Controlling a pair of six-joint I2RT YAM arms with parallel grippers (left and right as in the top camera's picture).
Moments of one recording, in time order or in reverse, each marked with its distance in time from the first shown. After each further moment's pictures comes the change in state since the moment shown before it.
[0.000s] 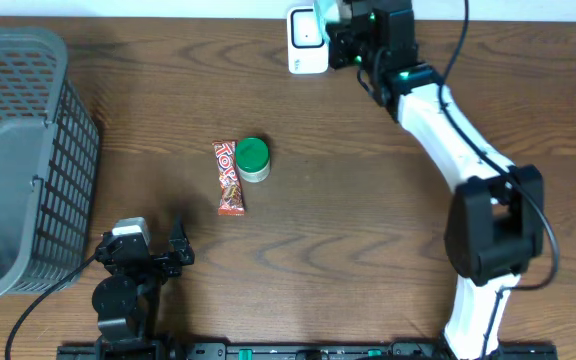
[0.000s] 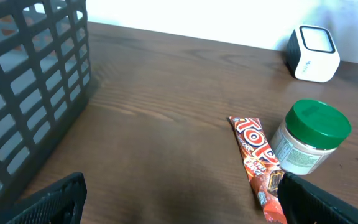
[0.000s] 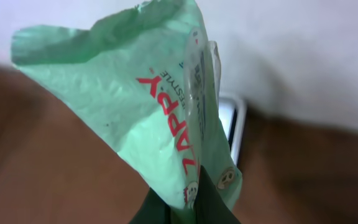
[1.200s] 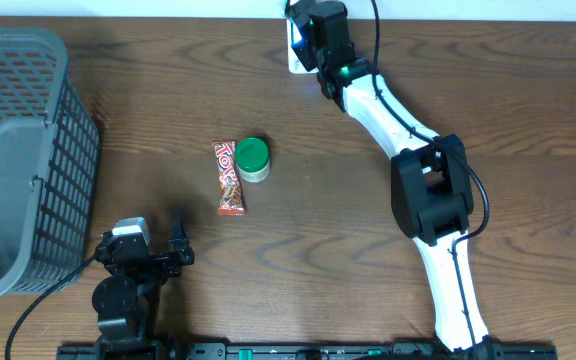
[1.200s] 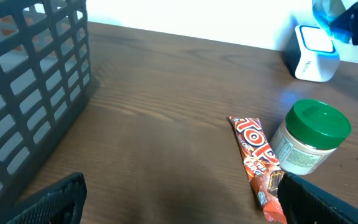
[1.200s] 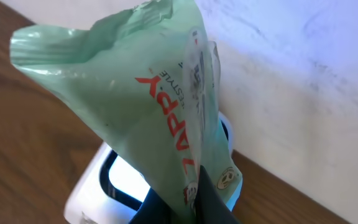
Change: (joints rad) left arm 0.000 0.000 0.000 0.000 0.000 0.000; right arm 0.104 0.374 0.389 -0.106 0.342 -0.504
